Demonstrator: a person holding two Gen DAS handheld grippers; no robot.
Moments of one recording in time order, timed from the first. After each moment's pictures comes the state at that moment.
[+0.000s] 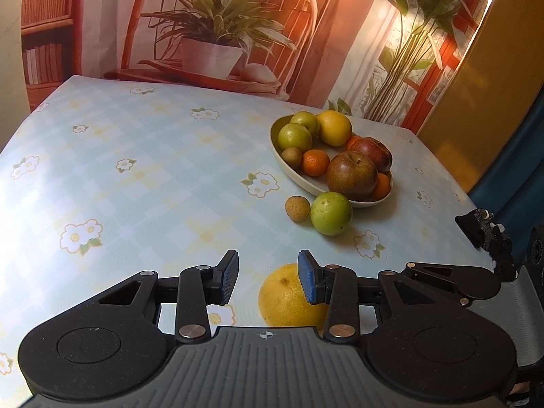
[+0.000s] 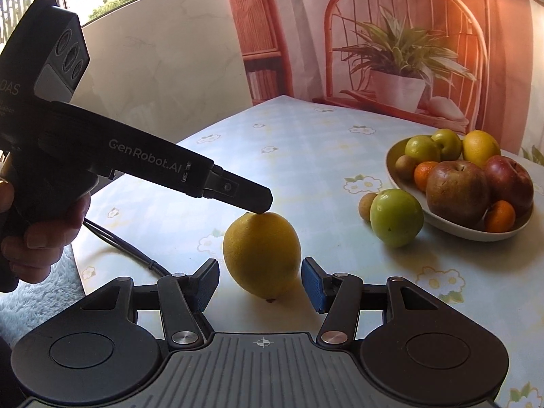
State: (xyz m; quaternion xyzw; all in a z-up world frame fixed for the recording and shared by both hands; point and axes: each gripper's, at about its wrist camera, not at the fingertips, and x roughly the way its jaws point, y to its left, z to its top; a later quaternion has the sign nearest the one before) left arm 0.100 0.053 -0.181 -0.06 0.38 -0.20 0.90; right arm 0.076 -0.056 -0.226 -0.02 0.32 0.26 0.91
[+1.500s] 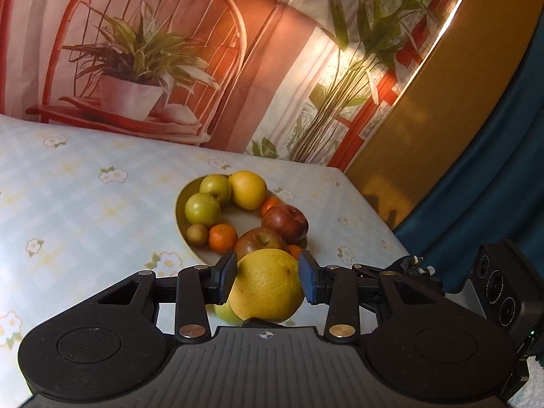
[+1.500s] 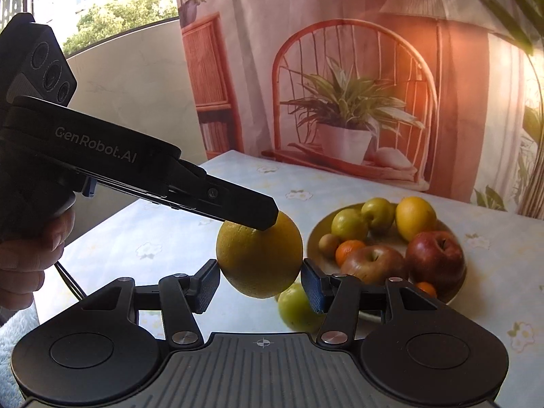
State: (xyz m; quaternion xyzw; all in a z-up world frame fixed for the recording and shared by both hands) left arm 0.153 0.005 -0.131 -0.11 0.34 -0.31 0.88; right arm 0.117 -0.108 -0.170 -0.01 0.25 0.20 0.95
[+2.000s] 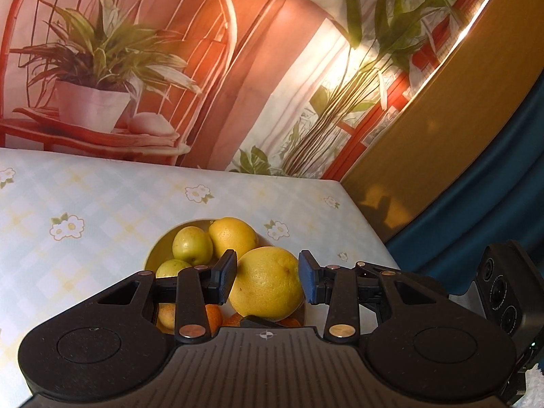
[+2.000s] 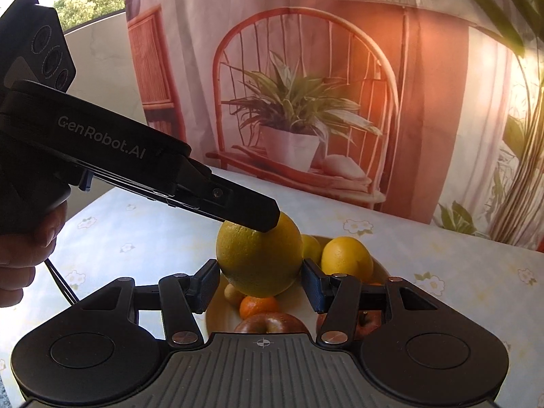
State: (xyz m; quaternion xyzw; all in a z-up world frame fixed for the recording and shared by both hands) left arm 0.260 -0.044 -0.130 -0.11 0.38 -0.34 0.85; right arm 0.217 -0.152 -0.152 -0.02 0.29 0.14 0.95
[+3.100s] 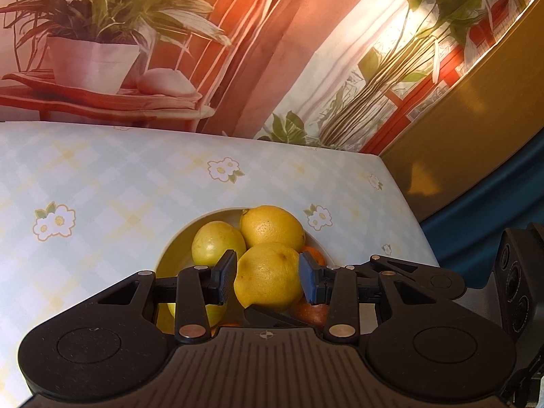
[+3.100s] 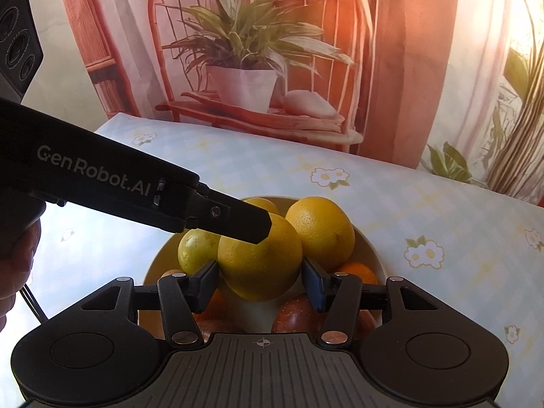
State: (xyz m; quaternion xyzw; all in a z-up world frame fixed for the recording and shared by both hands) left arm 0.320 -0.066 -0.170 -0.10 0.45 -0.30 0.84; right arm 0.288 -0.163 -0.185 0.00 0.39 0.09 0.92
